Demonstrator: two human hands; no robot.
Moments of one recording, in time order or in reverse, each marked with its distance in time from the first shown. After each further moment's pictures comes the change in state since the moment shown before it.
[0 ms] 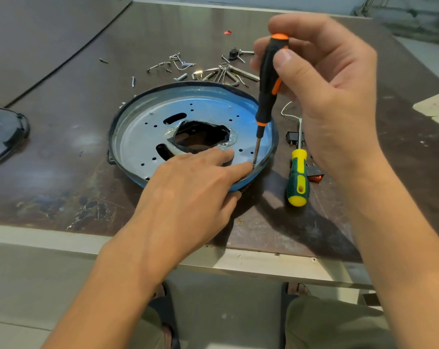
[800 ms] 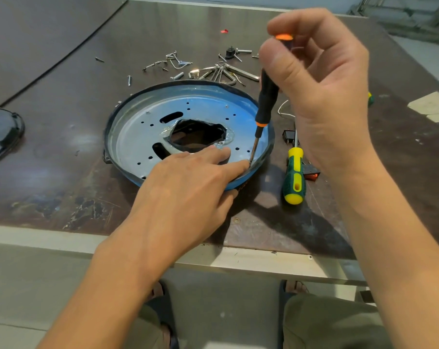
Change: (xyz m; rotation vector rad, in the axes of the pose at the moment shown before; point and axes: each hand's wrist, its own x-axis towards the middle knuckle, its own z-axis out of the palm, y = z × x) left_hand 0.000 -0.001 0.001 0.002 -0.008 -0.006; right_hand 0.001 -0.002 0.003 0.010 0.033 -0.002
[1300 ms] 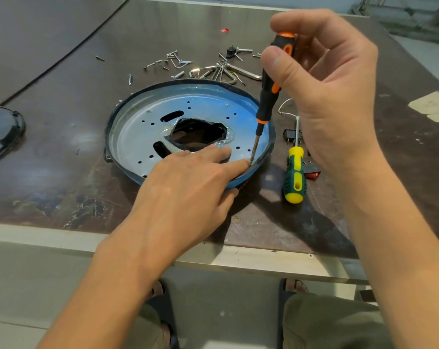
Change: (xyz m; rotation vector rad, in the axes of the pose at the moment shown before) left_hand 0.000 0.000 0.001 -0.001 0.019 0.009; right_hand 0.001 0.002 -0.004 -0.041 0.024 -0.013
